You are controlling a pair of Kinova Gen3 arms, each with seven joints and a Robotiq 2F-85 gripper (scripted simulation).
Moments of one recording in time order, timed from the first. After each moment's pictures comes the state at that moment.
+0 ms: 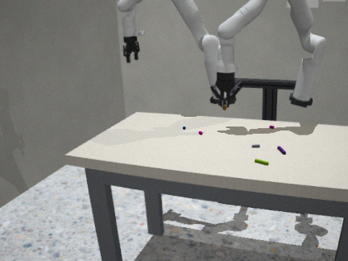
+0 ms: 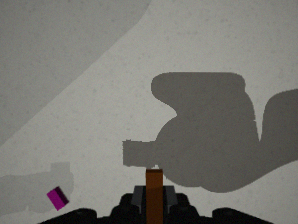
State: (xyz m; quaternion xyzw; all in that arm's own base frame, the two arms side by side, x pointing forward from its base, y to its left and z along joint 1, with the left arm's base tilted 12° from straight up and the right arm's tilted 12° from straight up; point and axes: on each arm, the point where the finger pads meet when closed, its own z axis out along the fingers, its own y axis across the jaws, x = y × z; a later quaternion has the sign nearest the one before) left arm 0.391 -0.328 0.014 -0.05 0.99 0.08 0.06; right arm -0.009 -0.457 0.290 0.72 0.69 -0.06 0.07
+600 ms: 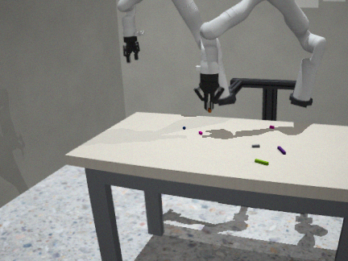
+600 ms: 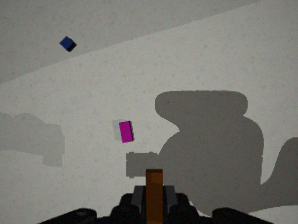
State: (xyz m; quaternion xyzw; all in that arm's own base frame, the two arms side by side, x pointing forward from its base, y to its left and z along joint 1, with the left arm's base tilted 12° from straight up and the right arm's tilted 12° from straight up) left arm 0.450 -0.383 0.011 -0.25 0.96 0.07 0.07; right arm -0.009 -0.457 0.290 0.72 0.69 -0.06 0.07
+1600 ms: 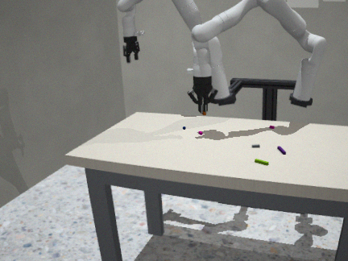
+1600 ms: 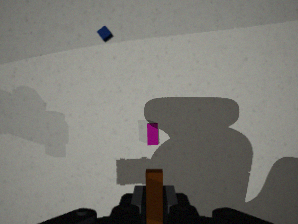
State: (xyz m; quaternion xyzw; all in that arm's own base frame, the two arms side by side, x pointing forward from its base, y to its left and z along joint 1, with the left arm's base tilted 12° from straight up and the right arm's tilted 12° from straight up) left arm 0.462 -0.404 -0.002 -0.32 0.94 0.08 0.07; right arm -0.009 -0.457 0.290 0.72 0.69 -0.06 0.07
